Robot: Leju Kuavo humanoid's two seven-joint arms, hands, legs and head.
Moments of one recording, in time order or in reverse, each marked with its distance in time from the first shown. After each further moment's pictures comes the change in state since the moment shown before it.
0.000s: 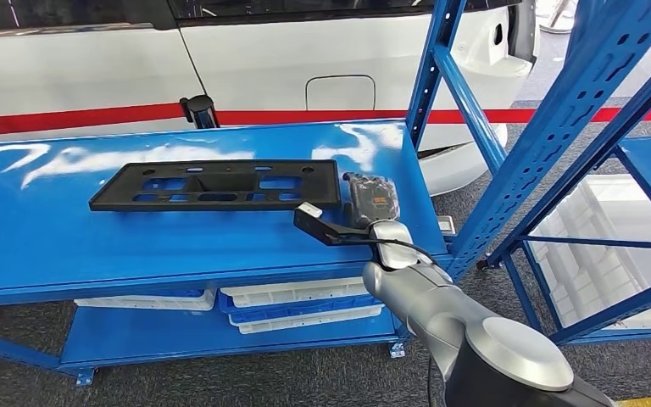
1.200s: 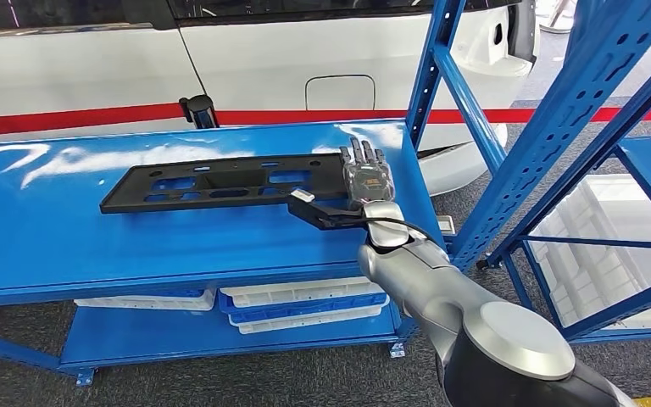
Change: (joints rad) left arm 0.001 -0.016 -0.009 0.000 0.004 -0.014 -0.029; right arm -0.081 0.019 0.066 -0.008 0.044 0.161 0.126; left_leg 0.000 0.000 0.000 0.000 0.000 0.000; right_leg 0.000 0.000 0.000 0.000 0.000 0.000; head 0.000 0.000
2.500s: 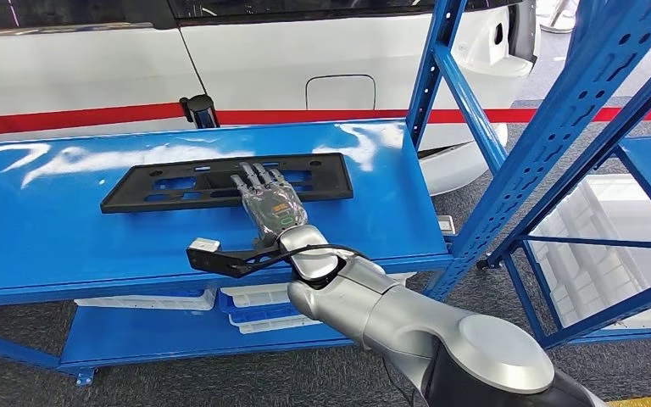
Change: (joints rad) left arm -0.007 -0.044 -0.021 -0.009 -0.041 0.023 0.034; right arm 0.038 0.069 0.037 -0.371 0.075 0.089 0.024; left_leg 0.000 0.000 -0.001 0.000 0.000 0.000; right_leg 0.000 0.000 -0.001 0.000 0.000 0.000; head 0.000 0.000
